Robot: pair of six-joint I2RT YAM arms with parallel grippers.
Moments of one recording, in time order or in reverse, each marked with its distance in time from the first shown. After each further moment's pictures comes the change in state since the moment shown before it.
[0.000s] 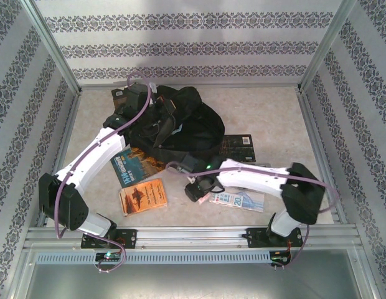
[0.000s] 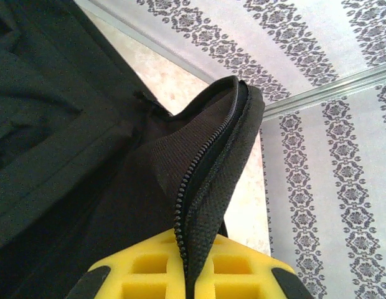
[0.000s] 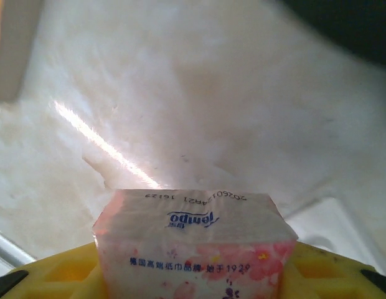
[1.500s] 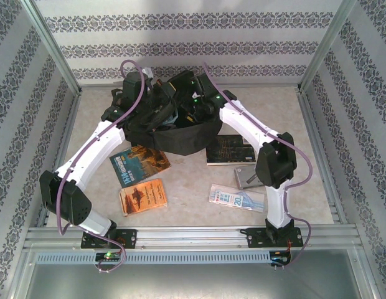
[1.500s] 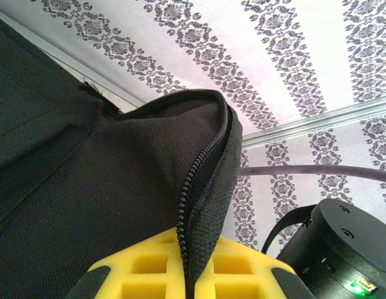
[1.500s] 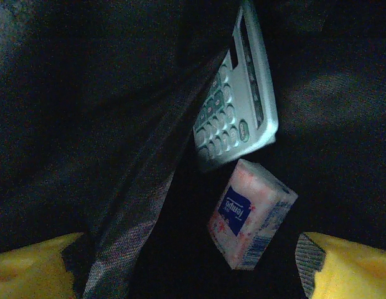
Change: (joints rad) left arm 0.013 0.047 0.118 0.088 -0.004 -0.136; right arm -0.457 0.457 0.780 0.221 -0.335 0.683
